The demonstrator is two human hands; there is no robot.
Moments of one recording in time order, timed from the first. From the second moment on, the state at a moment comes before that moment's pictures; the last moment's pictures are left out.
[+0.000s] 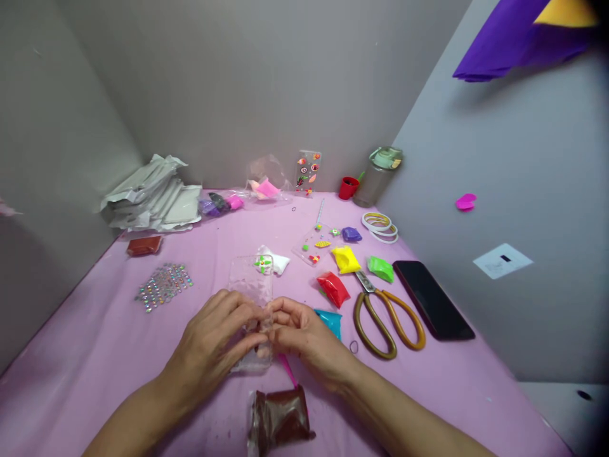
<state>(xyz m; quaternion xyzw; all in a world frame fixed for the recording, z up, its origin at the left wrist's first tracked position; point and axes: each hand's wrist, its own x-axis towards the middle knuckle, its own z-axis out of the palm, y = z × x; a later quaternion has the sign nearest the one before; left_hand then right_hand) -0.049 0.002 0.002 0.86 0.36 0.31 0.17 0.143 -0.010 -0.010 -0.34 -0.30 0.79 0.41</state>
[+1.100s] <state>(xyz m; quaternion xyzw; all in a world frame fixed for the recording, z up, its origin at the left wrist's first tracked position) -0.047 0.000 -0.002 0.86 0.34 0.34 0.18 0.141 -0.008 -0.017 -0.32 -0.28 0.78 0.45</state>
